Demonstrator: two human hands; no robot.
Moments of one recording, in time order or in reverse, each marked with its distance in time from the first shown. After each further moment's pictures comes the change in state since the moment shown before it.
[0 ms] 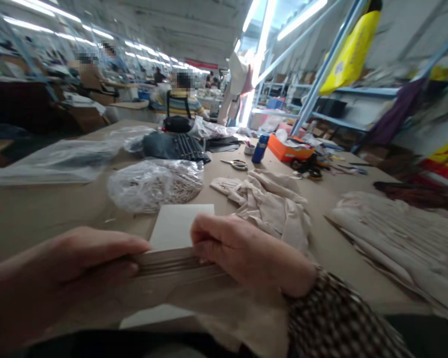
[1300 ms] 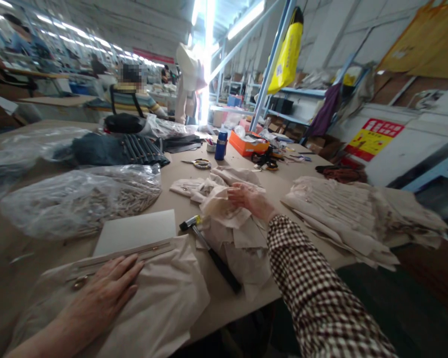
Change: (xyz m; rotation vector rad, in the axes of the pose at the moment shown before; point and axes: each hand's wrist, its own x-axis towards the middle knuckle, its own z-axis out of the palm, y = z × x) left_hand 0.012 -0.145 0.166 0.707 0.218 0.158; right_hand -0.064 0.263 -0.032 0.111 0.645 0.647
